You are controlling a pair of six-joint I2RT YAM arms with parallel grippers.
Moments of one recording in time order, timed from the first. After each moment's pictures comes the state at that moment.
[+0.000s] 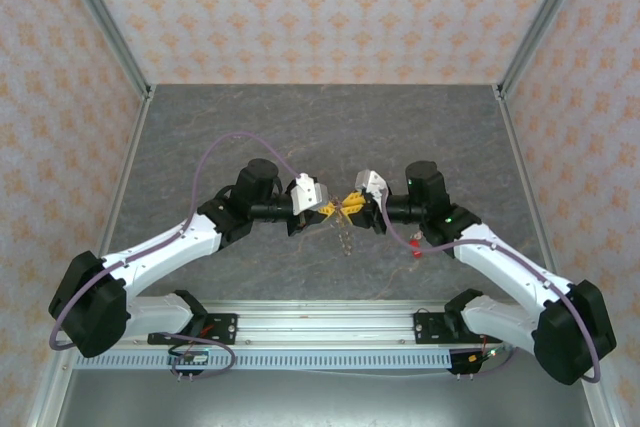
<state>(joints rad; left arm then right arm) -0.64 1.23 0.76 -0.02 0.61 0.38 0.53 1.06 0.64 -0.05 -0.75 -0.31</state>
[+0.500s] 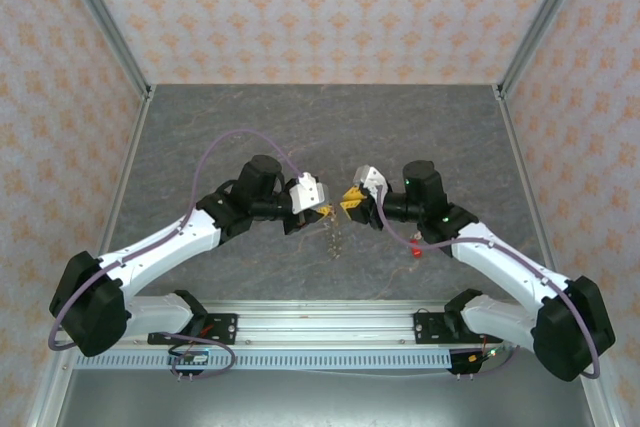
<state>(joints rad) -0.64 1.23 0.84 -0.23 0.51 0.47 0.54 1.07 0.64 -0.01 -0.61 -0.26</state>
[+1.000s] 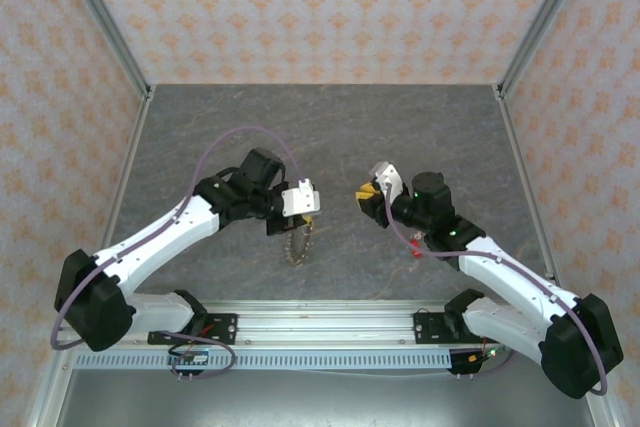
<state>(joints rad) -0.60 1.29 1.01 -0.67 0.44 0.70 0.54 0.97 0.54 0.04 -0.33 -0.10</state>
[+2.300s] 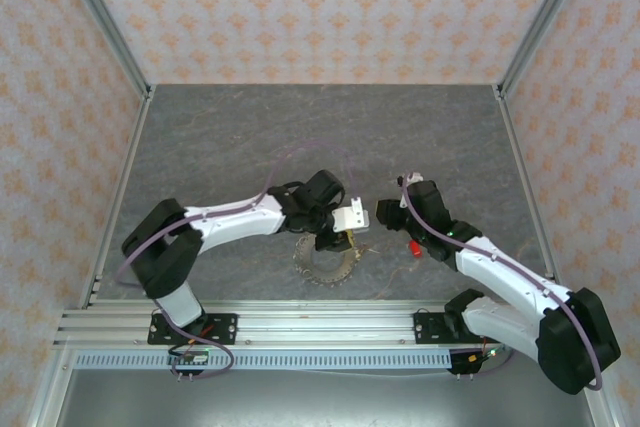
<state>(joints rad) -0.83 1.64 1.03 -0.37 0.42 0.44 0.53 1.00 0.50 -0.19 -0.02 0.49</state>
